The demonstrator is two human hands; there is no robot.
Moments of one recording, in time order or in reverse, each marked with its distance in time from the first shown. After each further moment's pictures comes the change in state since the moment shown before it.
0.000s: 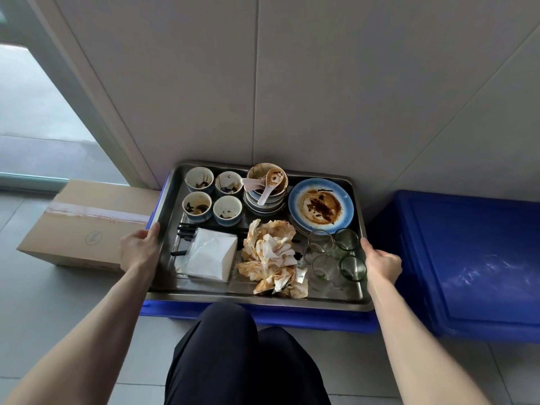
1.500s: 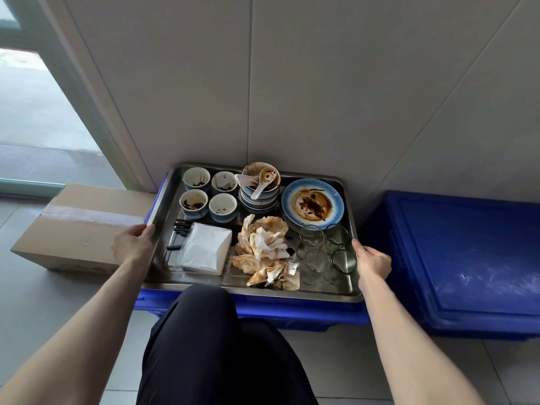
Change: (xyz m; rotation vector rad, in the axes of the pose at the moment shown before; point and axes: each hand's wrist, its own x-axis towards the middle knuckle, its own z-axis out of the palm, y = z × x) left_hand -0.003 -0.012 -0.001 -0.143 0.046 0.047; right_hand -0.002 0.018 -0.002 0.180 -0.056 0.025
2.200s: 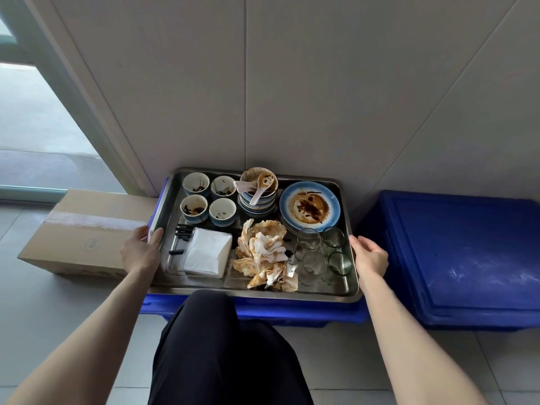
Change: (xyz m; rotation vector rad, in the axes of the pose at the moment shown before) left_hand -0.013 0.017 -0.007 0.098 -0.075 0.042; right_hand -0.018 -0.026 -0.009 -0.044 -0.064 -0.074
